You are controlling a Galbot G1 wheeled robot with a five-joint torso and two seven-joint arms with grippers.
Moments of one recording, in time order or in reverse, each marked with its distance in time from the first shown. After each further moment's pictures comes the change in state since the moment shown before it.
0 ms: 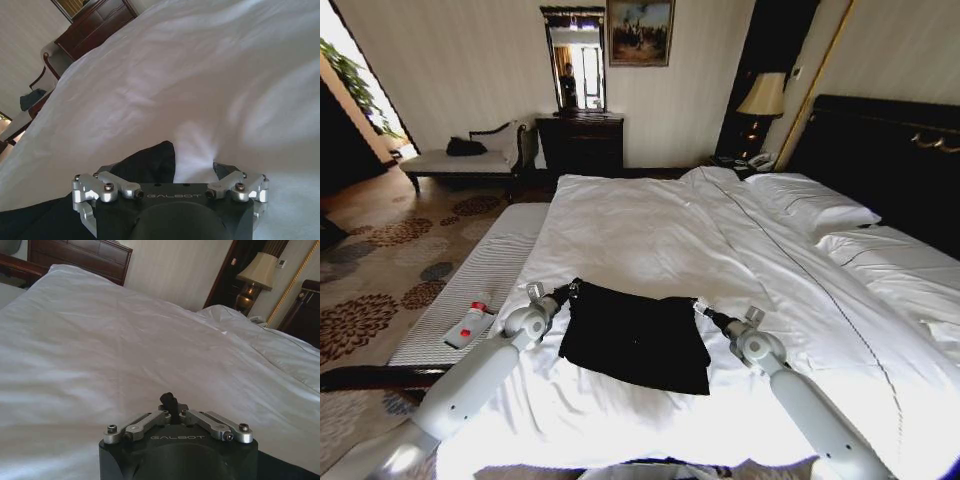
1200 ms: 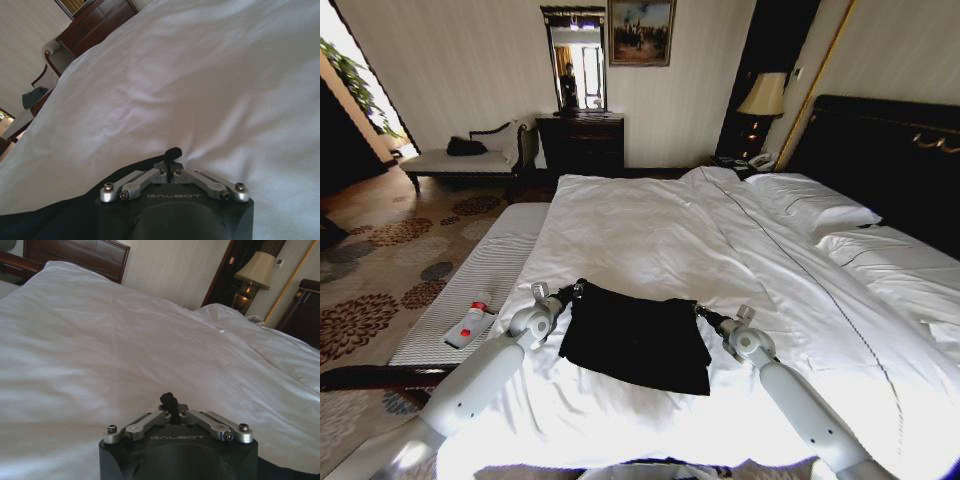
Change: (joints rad) left arm -0.009 -0.021 0.007 0.017 0.007 0.001 0.007; right arm 0.037 0.011 -0.028 -0.038 0.000 0.000 -0.015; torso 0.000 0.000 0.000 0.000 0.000
